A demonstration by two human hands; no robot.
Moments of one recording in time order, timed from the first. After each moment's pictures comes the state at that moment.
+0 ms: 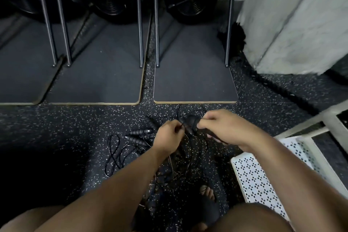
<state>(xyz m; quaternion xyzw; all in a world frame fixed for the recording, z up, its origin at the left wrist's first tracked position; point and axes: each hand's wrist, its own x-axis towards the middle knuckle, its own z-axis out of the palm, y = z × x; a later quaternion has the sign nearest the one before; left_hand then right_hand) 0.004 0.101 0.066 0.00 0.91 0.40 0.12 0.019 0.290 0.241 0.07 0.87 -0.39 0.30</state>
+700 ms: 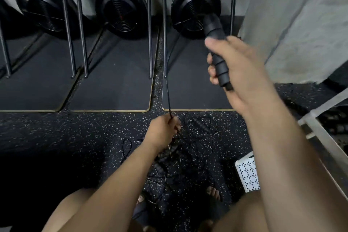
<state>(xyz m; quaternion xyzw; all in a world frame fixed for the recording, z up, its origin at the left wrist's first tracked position) 0.038 0.047 0.212 -0.05 0.87 0.48 0.12 0.015 0.233 0.399 0.00 0.65 -0.76 -0.01</state>
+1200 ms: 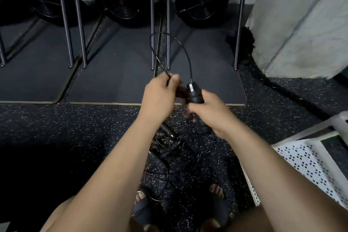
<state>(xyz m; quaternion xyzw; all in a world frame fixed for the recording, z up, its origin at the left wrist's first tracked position) -0.010 0.038 0.279 -0.06 0.84 0.54 -0.04 0.005 0.197 0.270 0.05 0.79 -0.59 0.18</state>
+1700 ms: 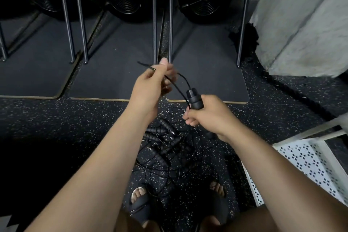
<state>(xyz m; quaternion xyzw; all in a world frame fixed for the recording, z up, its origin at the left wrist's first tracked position) -0.019 0.022 0.271 -0.15 0.60 0.78 0.02 0.008 0.197 0.250 0.05 0.84 -0.51 0.20</state>
